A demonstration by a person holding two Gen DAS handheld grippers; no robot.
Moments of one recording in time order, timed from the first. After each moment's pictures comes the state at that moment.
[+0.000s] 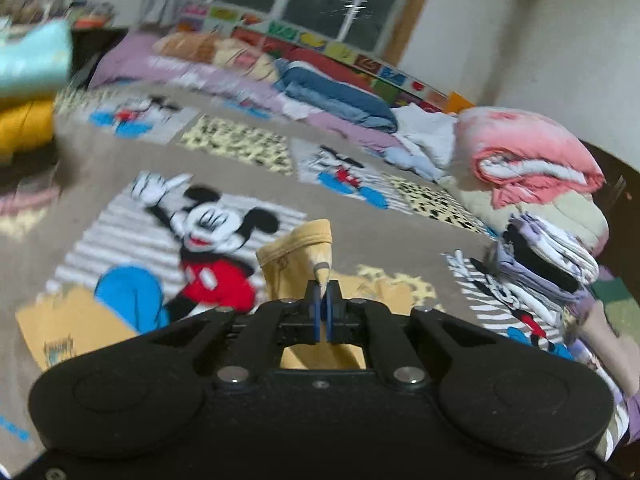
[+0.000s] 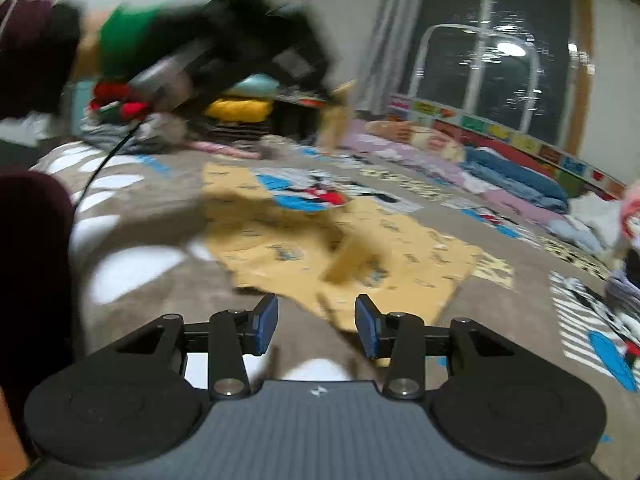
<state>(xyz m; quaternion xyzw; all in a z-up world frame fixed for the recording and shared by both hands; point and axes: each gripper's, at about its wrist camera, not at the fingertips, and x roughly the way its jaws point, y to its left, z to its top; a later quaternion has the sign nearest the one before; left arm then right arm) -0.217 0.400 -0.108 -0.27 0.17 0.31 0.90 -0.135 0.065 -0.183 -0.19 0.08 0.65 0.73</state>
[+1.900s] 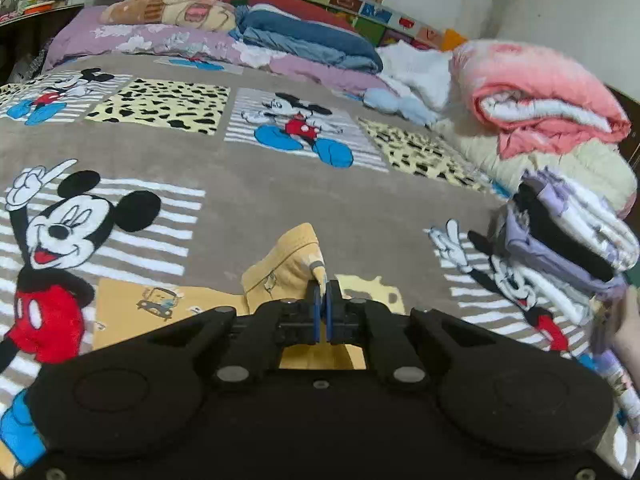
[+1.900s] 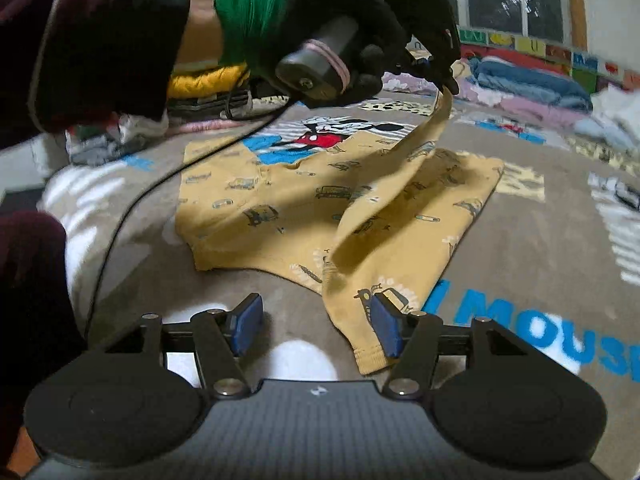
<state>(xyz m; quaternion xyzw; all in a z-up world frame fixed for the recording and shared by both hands) 0.004 0.404 -0.121 -0.23 0.27 0.30 0.89 -0.076 0.101 -0.205 -0.13 0.24 0.67 0.69</state>
